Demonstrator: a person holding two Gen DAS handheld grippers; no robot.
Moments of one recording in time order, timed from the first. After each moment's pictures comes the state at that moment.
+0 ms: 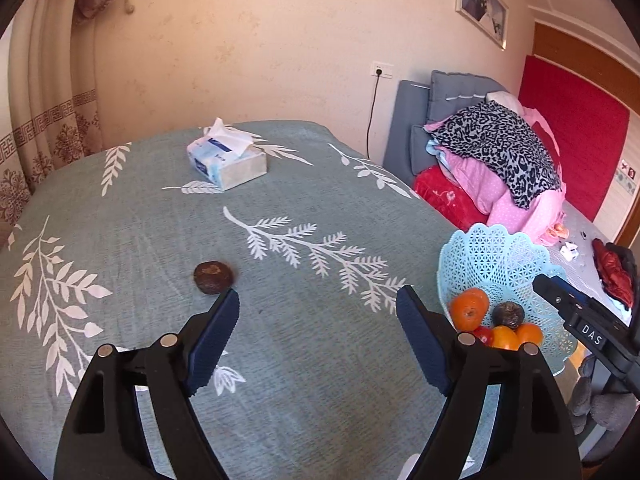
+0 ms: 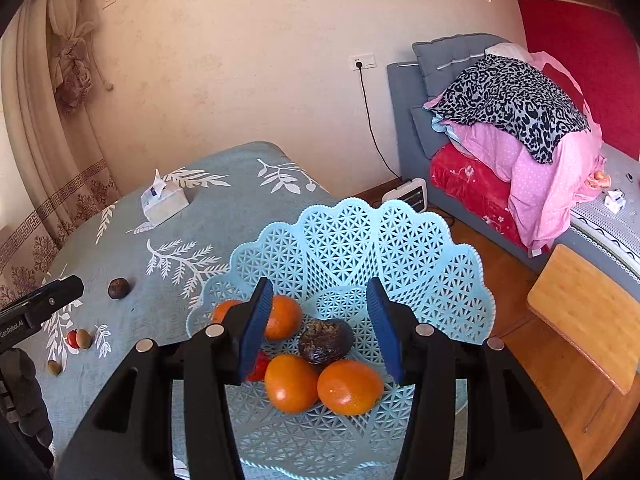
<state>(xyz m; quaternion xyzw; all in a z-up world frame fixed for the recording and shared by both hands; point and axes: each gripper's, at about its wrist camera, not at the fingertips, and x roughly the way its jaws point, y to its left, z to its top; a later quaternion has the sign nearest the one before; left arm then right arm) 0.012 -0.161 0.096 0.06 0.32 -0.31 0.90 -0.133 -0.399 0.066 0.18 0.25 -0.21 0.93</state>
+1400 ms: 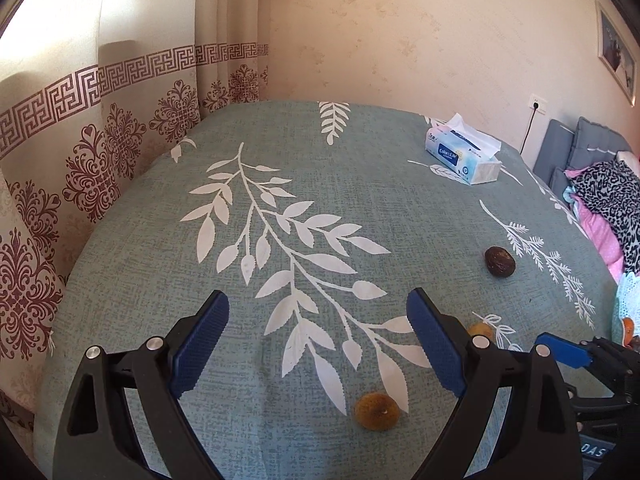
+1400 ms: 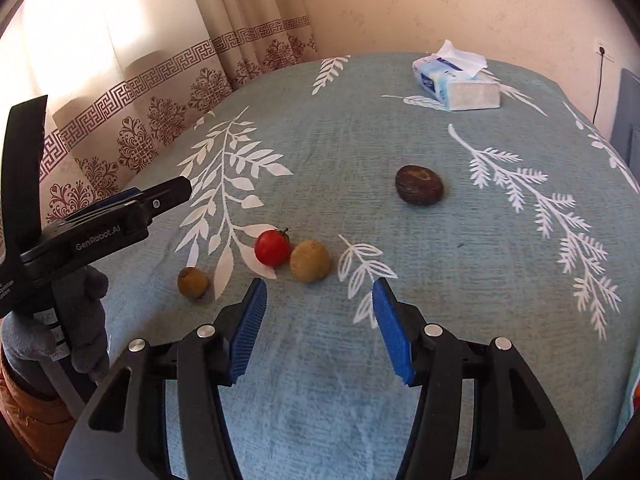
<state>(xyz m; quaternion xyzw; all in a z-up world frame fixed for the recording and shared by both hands) 0.070 0.042 0.060 0.00 0.34 -0.07 0.94 0.040 -0.157 0.034 0.08 0.40 0.15 0.90</state>
